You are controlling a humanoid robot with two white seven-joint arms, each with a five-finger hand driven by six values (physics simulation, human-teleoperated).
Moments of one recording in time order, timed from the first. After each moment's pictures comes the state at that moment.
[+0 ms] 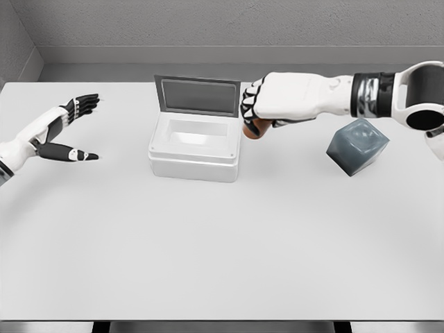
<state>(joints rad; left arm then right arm) -0.64 0.90 -1.02 -1.09 0.73 -0.60 -0.24 -0.94 -0.66 0.77 -1.57 0.40 -0.61 0.61</state>
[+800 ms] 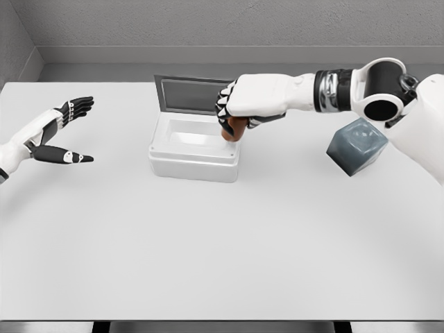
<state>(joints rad) -0.64 0.90 -1.02 -1.08 0.72 -0.61 -0.23 -1.00 -0.52 0.85 -1.40 0.40 -0.61 0.61</state>
